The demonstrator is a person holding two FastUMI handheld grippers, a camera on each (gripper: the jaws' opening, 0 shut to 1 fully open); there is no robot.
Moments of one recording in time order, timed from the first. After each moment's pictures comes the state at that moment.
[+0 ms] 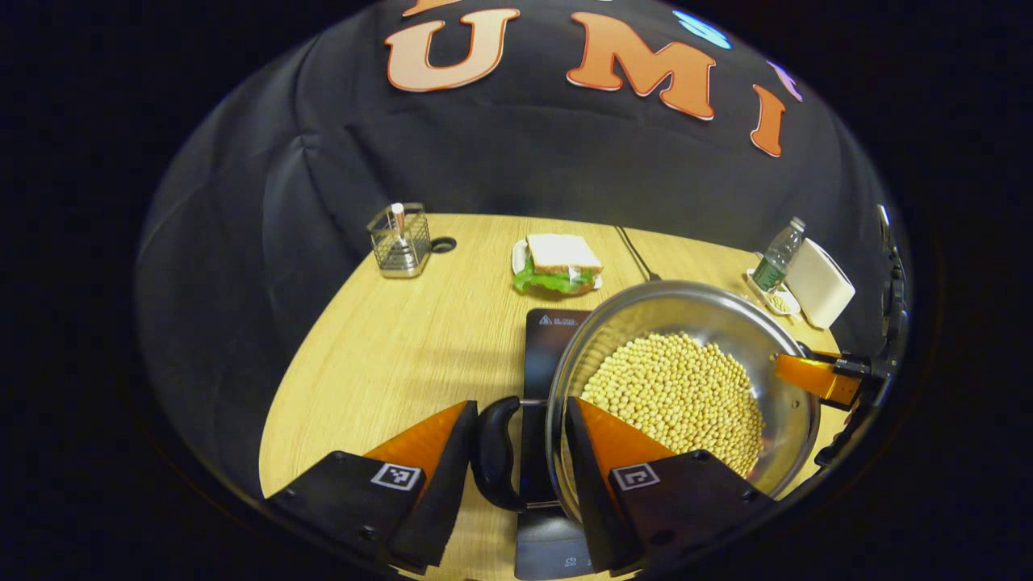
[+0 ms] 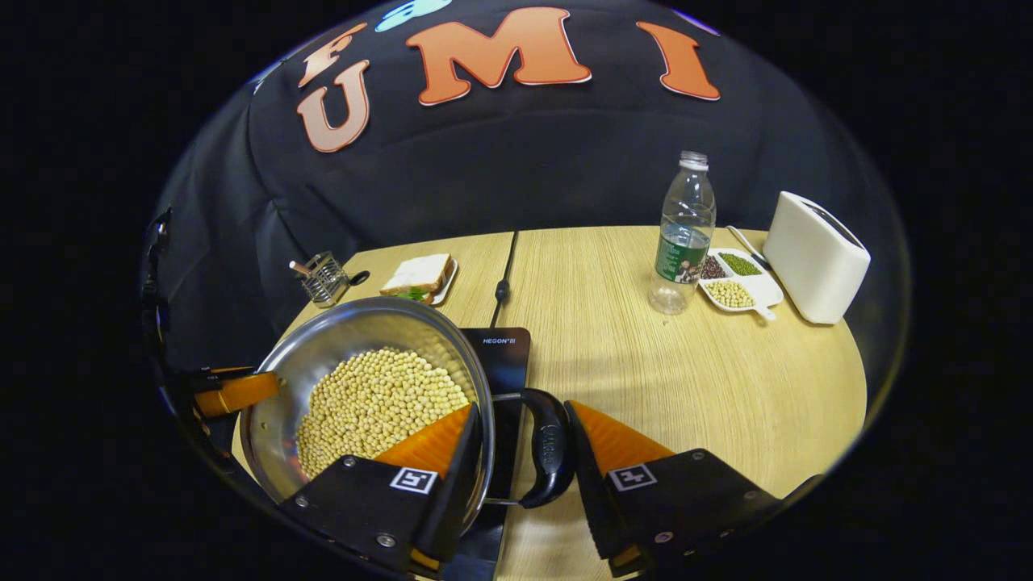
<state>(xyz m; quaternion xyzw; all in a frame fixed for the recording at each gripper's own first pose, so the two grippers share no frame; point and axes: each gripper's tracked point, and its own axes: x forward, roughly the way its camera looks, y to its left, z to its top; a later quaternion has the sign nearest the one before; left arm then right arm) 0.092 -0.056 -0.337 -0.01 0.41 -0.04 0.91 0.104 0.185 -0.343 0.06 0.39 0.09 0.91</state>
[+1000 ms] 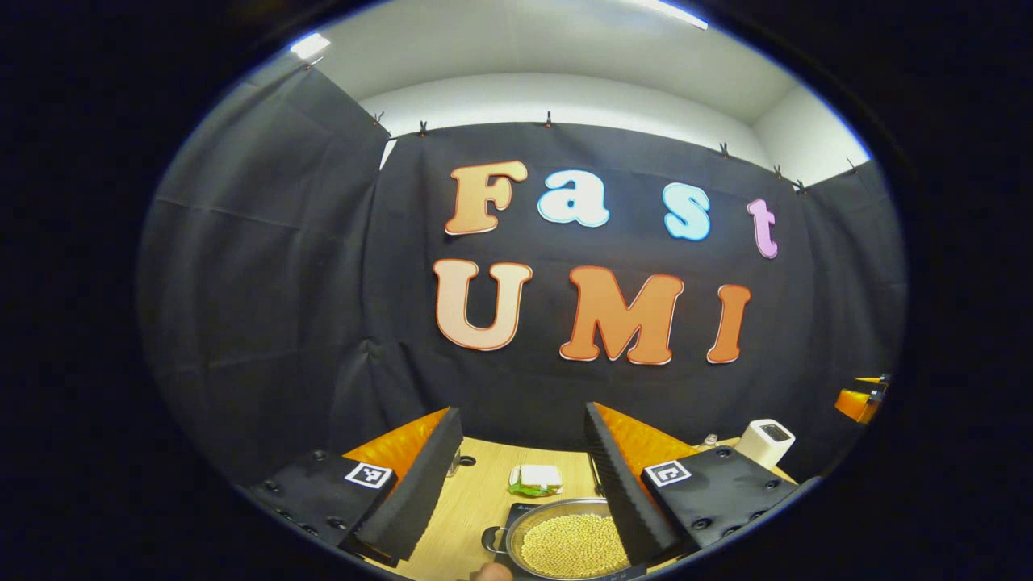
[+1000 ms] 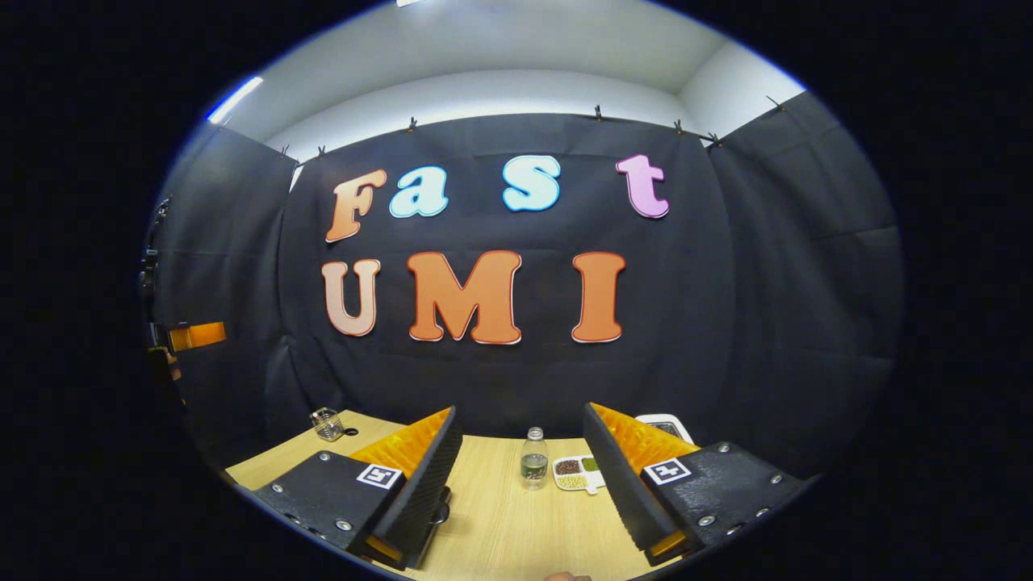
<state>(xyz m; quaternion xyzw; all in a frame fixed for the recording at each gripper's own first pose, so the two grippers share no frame) 0.042 -0.046 0.080 -0.05 0.06 0.02 1.00 0.040 0.013 -0.017 0.01 0.05 0.02 1.00</state>
